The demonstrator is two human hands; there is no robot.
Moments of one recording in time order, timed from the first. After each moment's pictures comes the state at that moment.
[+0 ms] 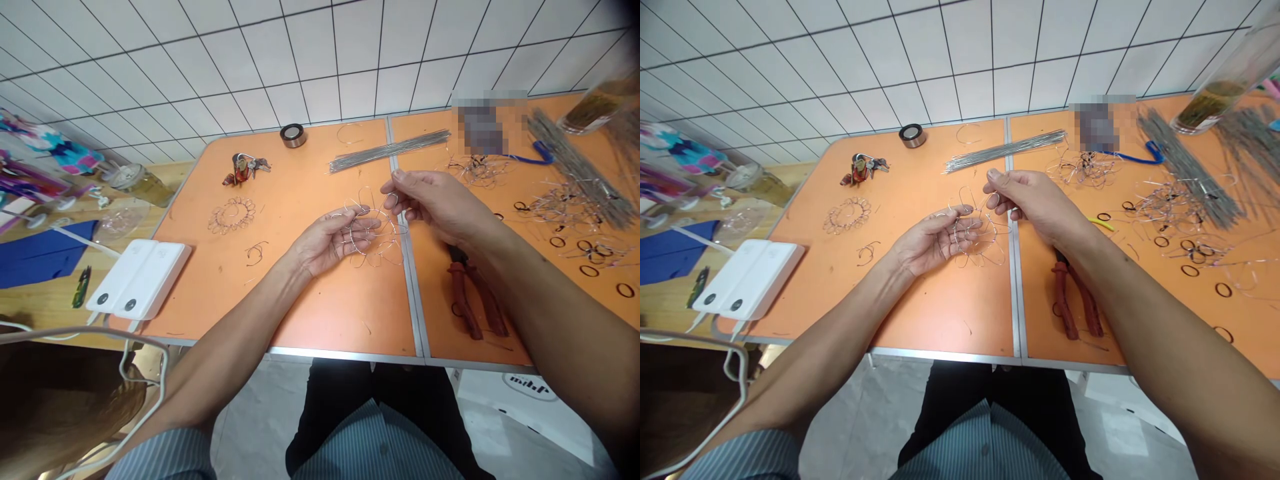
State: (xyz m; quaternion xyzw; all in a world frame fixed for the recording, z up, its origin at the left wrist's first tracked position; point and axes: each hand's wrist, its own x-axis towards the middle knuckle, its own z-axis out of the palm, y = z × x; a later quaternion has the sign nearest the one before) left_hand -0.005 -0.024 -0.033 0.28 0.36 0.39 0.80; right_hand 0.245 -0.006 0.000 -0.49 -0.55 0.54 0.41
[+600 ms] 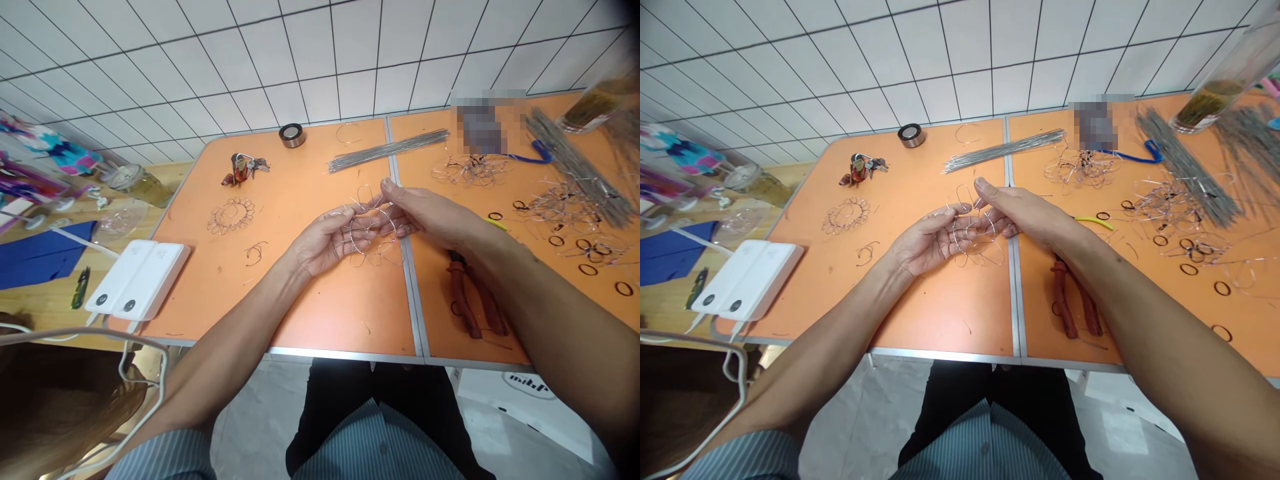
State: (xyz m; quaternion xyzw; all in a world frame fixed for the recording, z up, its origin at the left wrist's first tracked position) left_hand -0.004 -0.026 -0.032 0.30 0.34 0.39 0.80; right_hand 0.237 -0.016 0.009 -0.51 -0.56 0.58 0.29
